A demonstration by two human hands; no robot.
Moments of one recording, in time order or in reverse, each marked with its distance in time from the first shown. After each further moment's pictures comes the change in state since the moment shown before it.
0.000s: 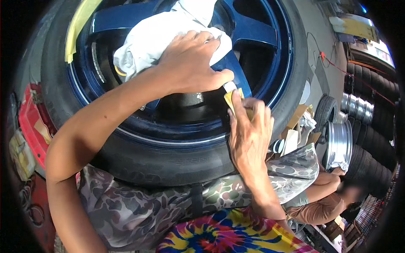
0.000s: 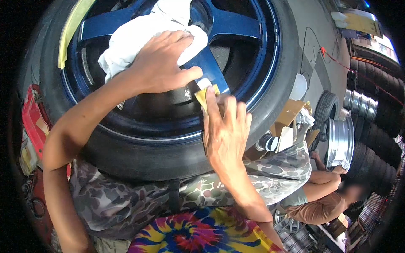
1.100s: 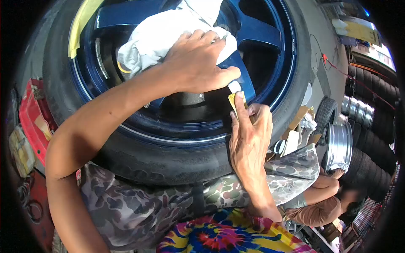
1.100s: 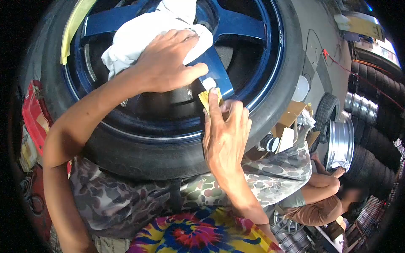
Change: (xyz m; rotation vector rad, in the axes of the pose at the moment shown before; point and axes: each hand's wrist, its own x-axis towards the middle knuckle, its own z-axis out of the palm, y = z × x) left_hand -0.002 -0.001 0.002 0.032 0.021 0.049; right_hand -0.009 -0.008 0.001 0.061 -0.004 0.051
